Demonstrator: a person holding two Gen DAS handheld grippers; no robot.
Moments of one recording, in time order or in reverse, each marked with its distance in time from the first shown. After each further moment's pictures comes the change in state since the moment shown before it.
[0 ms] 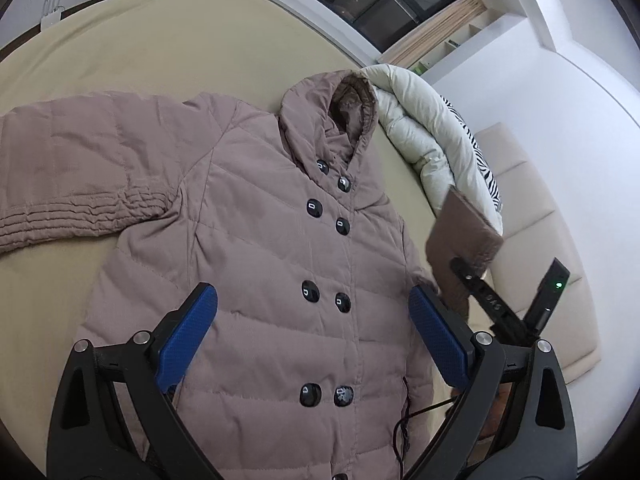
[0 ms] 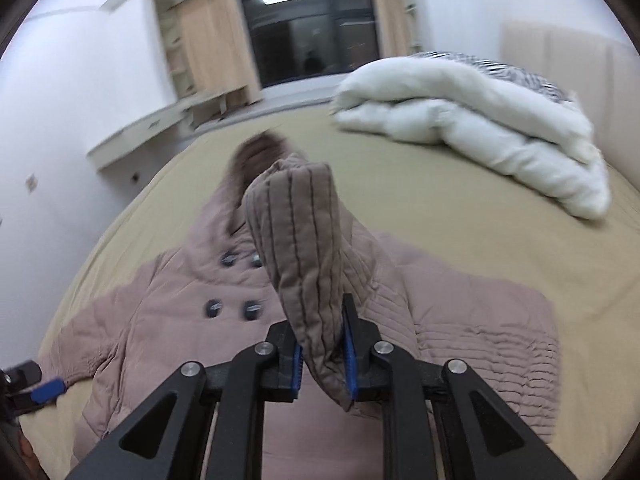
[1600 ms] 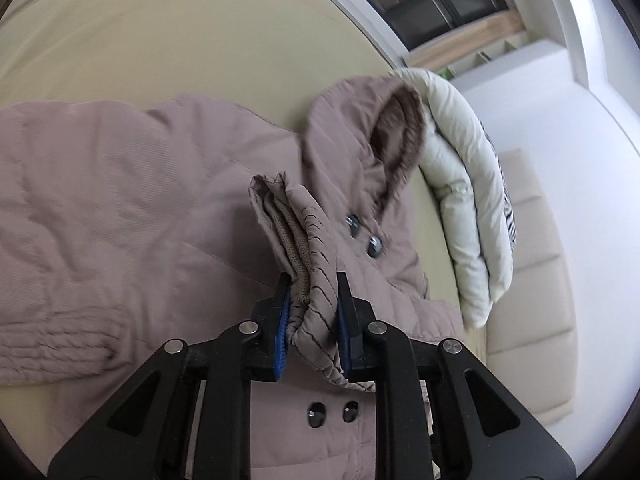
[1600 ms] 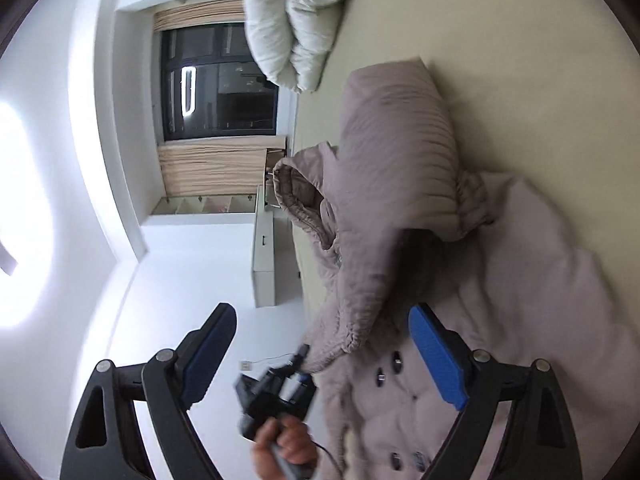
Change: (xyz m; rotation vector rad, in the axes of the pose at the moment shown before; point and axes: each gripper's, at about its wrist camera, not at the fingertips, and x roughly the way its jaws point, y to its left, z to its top) left arm 0.151 0.035 0.101 -0.152 0.065 0.002; right arm 0.023 -0.130 -0.081 1.097 0.072 0.725
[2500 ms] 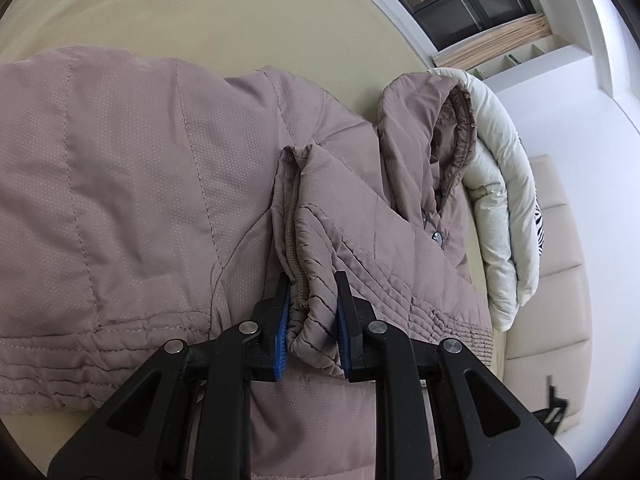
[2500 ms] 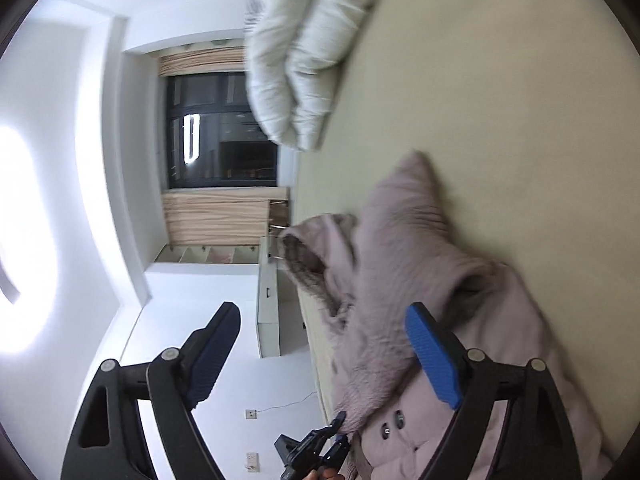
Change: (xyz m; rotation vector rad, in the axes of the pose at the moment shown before) left arm 0.014 0.074 -0.005 -0.030 0.036 0.081; right arm -0.031 0.024 0.054 -0.058 -0.208 0.012
